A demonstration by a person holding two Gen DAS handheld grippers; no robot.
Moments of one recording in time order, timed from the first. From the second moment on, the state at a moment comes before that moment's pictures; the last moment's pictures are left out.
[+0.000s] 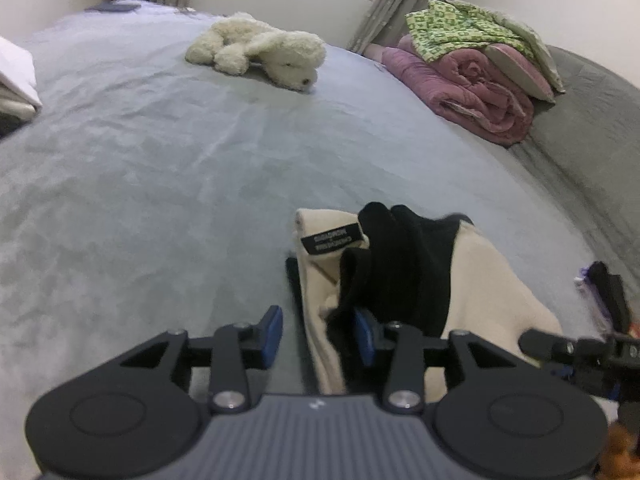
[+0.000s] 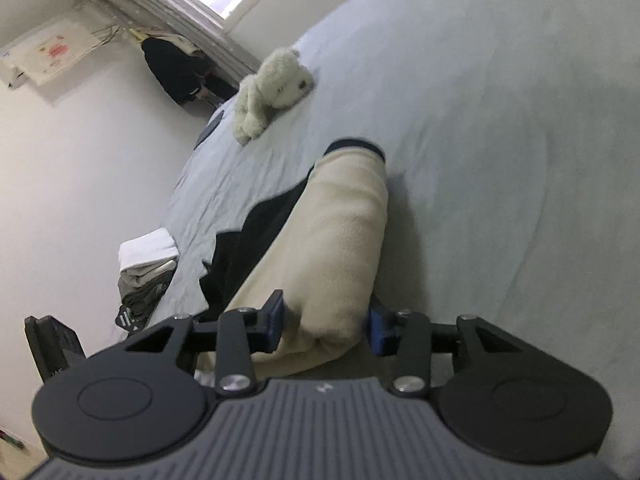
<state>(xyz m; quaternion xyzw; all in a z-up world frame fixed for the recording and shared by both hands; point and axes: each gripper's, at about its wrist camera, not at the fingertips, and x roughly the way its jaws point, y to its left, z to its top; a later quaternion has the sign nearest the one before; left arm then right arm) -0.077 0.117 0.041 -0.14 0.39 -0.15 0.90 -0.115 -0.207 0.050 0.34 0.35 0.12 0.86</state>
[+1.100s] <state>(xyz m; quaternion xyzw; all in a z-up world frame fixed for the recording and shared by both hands) -0.069 0.119 0.026 -0.24 0.43 -0.19 0.85 -0.119 -0.168 0.016 0.45 0.37 0.04 0.81</state>
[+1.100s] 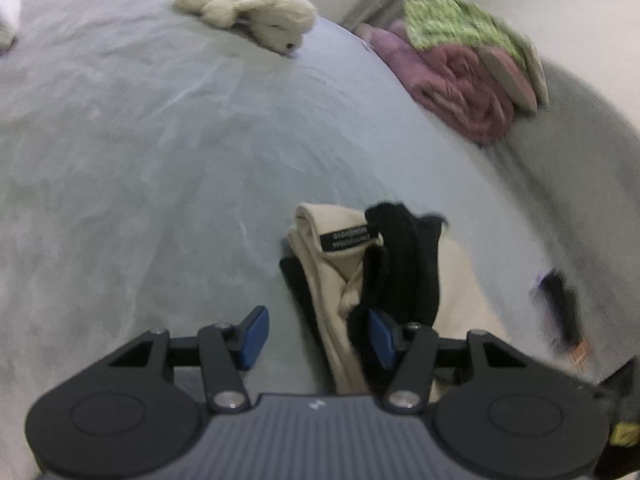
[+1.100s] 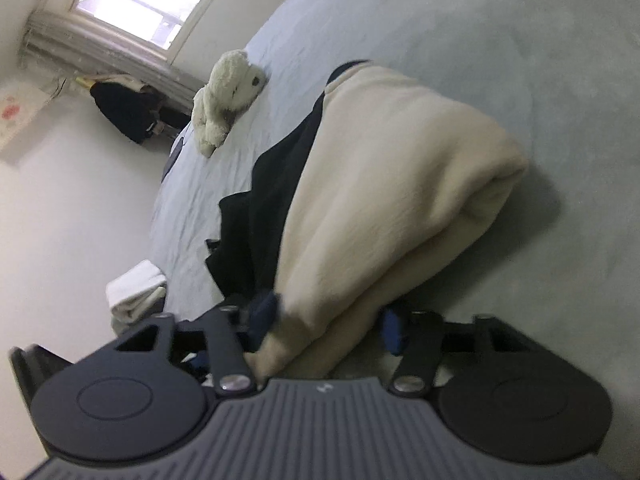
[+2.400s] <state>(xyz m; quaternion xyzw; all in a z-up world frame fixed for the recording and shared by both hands) -0.055 0.100 -0.021 -0.52 0.38 -0.21 0.74 -0.107 -0.196 0.028 0.56 0.37 0.07 0.74</state>
